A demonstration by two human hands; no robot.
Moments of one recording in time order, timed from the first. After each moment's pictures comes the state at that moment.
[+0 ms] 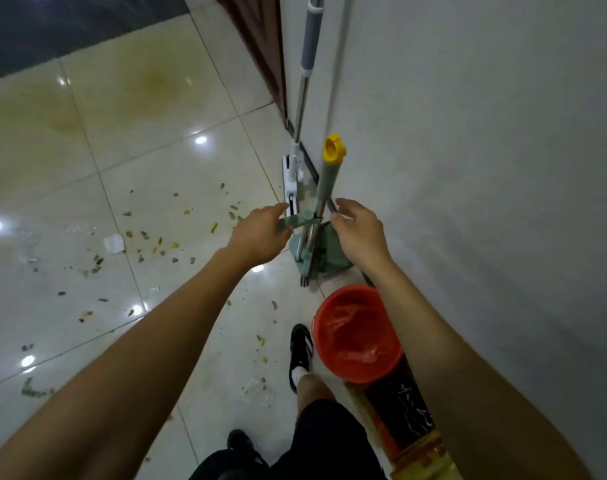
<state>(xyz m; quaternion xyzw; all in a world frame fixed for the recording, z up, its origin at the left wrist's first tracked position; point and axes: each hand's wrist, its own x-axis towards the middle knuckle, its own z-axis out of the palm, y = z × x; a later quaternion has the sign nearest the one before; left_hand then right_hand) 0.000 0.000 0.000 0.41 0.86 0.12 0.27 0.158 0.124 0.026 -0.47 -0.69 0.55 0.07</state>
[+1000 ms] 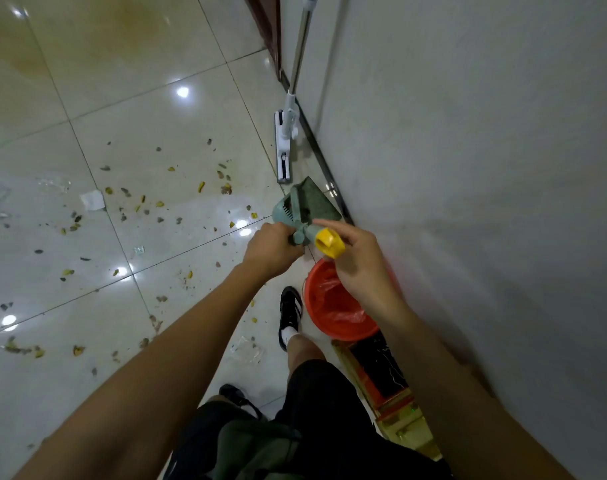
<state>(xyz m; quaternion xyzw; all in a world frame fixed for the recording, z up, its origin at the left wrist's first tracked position) 0.080 -0.051 -0.041 0.34 0.85 0.16 0.37 0.218 0.041 0.050 -0.39 -0.69 0.61 0.06</state>
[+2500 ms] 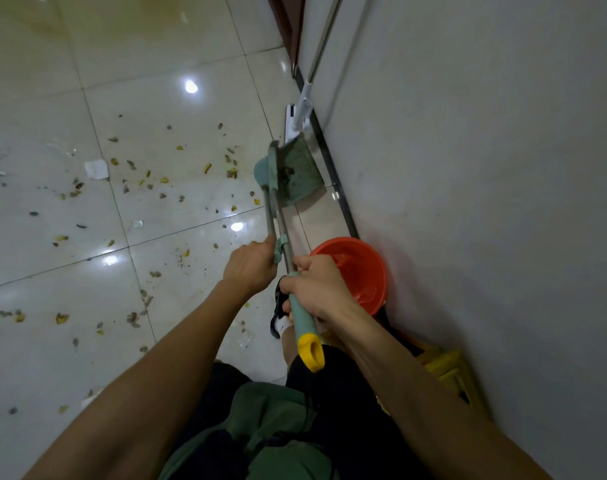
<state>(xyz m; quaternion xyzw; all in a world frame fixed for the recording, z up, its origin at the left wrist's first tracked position) 0.132 -0.178 -0.075 0.40 0.88 0.05 0.26 0.239 -0.088 0.078 -0.50 -0.56 0.64 -0.18</state>
